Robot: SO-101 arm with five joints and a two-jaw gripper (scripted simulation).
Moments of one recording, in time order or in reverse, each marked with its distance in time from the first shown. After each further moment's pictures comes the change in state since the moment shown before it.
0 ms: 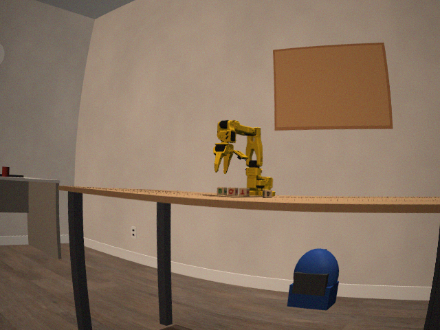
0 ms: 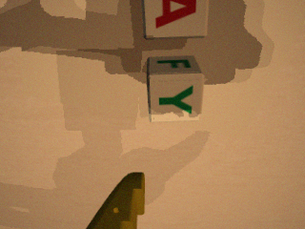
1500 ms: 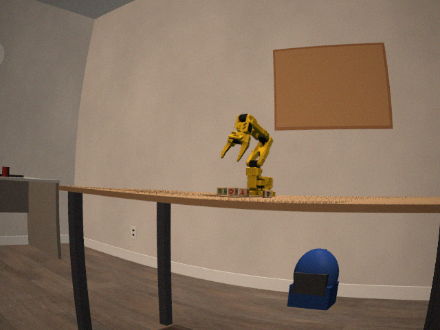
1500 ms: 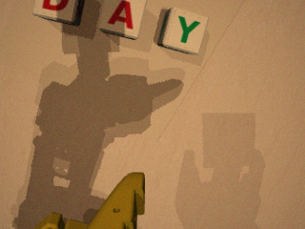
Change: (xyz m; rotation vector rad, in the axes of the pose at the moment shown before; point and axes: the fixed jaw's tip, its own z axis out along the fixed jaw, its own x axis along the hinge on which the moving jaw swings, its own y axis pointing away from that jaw) arm -0.022 0.043 -0.044 0.288 -0.159 1.252
